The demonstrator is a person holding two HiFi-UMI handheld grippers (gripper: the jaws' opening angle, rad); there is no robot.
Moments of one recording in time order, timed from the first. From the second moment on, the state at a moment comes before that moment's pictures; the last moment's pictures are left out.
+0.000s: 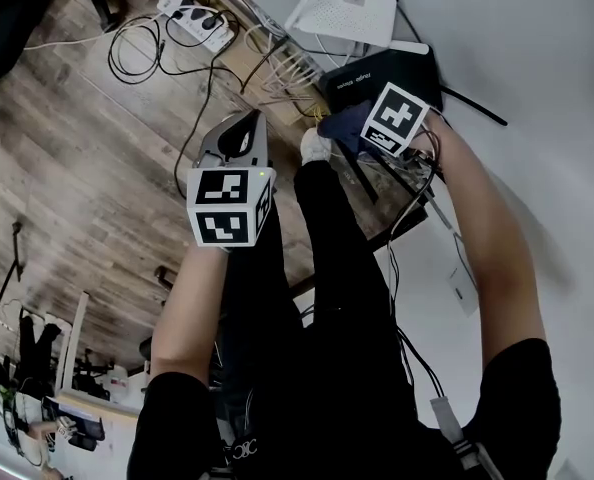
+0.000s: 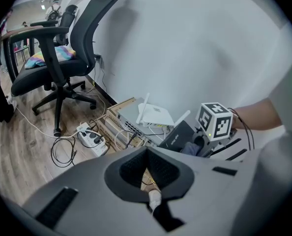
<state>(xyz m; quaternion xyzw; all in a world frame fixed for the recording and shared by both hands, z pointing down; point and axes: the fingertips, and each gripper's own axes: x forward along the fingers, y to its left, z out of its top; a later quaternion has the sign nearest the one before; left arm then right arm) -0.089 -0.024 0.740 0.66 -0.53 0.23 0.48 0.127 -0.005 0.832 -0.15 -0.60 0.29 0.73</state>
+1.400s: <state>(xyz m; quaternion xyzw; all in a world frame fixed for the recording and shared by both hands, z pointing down) -0.092 -0.033 0.693 0.65 -0.56 0.21 0.47 0.225 -0.168 0.816 0.24 -0.57 0.13 0.78</state>
